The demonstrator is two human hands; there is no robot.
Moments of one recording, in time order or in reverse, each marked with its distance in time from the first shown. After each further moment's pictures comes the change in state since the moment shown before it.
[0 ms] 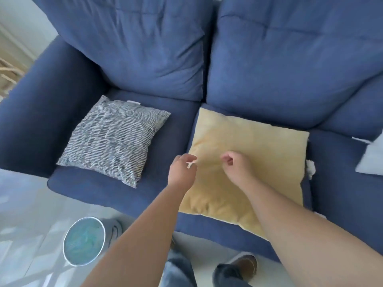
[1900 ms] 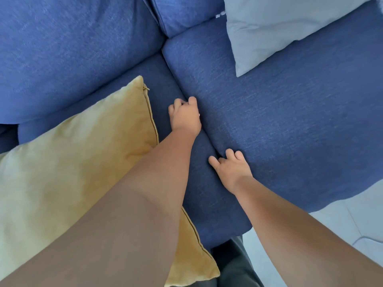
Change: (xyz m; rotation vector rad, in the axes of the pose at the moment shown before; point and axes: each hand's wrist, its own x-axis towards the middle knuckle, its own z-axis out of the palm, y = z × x) left_hand 0.076 0.187 0.514 0.982 -0.422 0.696; right_hand -0.002 0.409 -0.098 -0.623 -0.345 0.248
